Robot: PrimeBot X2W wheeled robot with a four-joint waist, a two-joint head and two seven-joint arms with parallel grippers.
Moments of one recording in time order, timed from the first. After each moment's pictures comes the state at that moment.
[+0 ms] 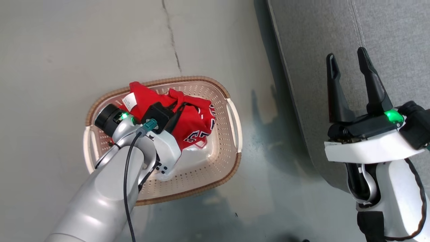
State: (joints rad) left arm -0.78 0.11 -0.67 0.92 -0.19 -0.12 -0.22; right arm -0.41 -0.05 0.14 0.04 0.30 0.13 -0.26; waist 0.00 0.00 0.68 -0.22
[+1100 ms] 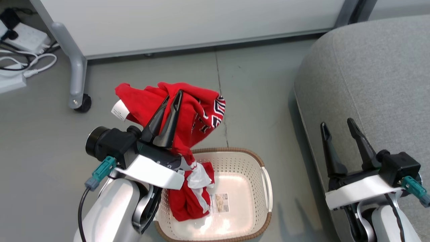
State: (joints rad) left arm -0.39 0.16 -0.43 0.14 -0.38 -0.01 -0.26; right arm -0.20 -0.06 0.09 0.16 0.22 0.13 -0.20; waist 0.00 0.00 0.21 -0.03
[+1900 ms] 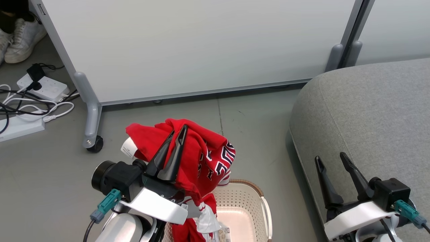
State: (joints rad) left arm -0.22 0.19 -0.47 0.02 -0.40 0.04 -0.22; right arm -0.05 -0.06 0.11 0.14 0.24 0.13 -0.14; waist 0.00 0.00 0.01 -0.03
